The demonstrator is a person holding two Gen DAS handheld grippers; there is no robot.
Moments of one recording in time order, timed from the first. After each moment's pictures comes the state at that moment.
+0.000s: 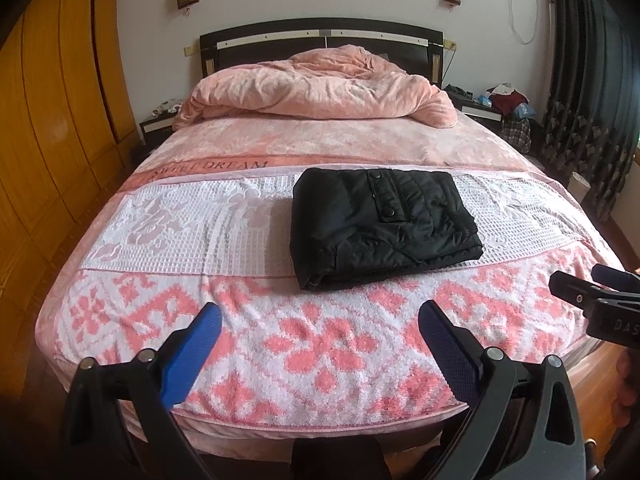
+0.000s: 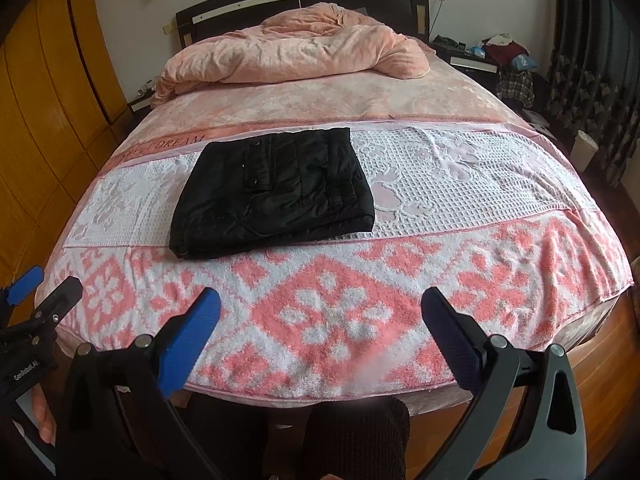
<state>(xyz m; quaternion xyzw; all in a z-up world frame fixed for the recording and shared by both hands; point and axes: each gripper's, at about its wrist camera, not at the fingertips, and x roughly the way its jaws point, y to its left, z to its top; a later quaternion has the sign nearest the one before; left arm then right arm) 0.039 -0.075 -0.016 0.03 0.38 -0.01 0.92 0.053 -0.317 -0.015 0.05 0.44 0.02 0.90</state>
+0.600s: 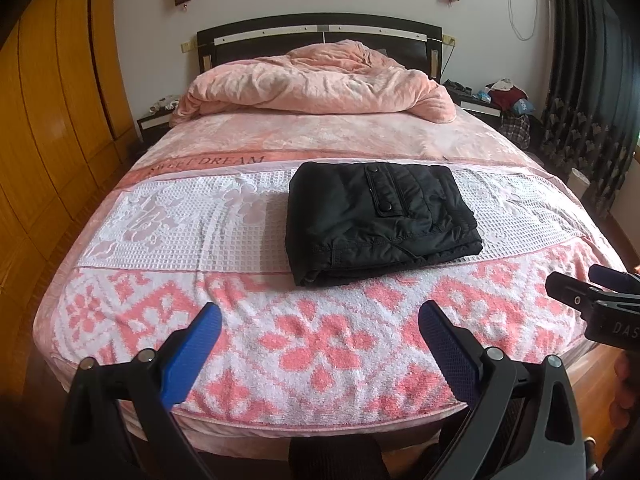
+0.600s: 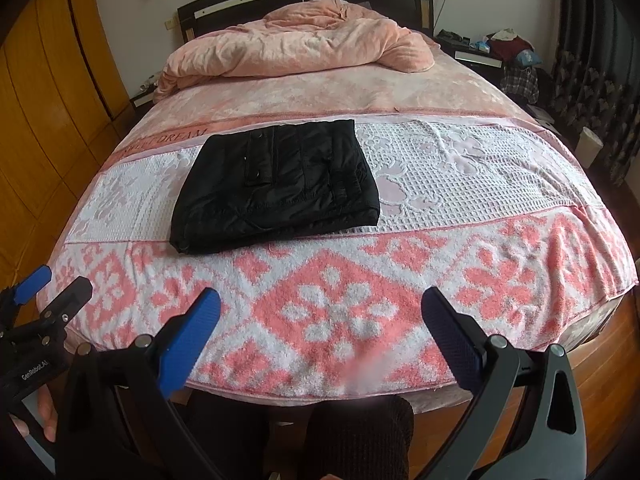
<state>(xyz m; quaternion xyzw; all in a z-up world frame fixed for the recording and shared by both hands) 0.040 -0.078 -0.020 0.03 0.38 -0.02 0.92 0.057 -0.316 -0.021 0.05 0.45 0.03 0.89</state>
